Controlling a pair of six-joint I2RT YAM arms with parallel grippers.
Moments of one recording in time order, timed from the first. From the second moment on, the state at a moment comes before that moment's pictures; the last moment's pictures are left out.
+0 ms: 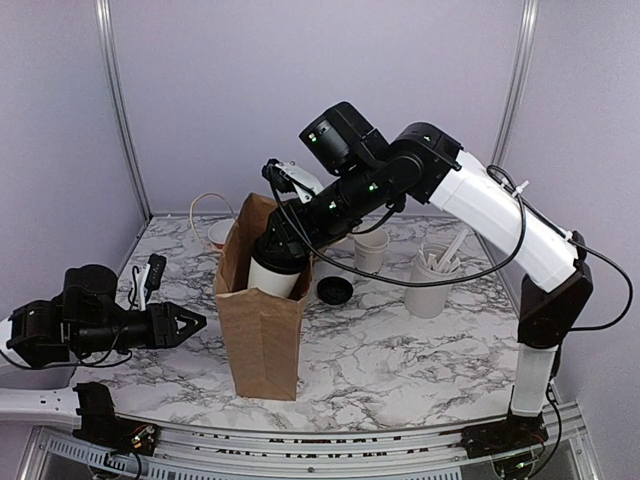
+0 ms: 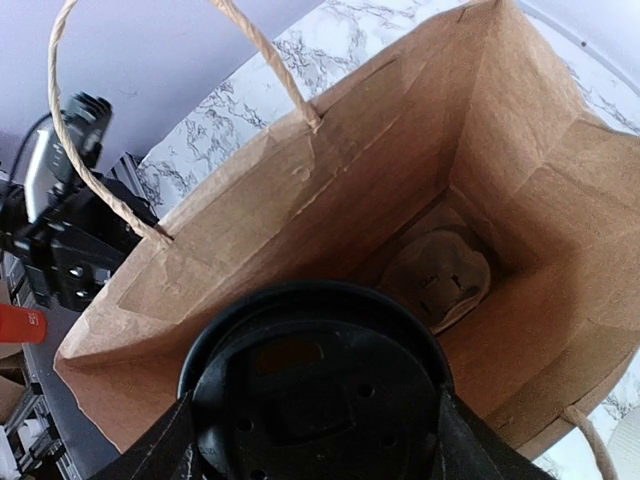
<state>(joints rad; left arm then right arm) -1.02 0.59 0.68 -0.55 -0.11 -0.83 1.08 1.95 2.33 -1.18 -0.14 0.34</state>
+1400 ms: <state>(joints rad) -1.08 1.21 0.49 0.03 0.13 -0.77 1.07 2.02 2.39 -1.13 -0.08 0.31</state>
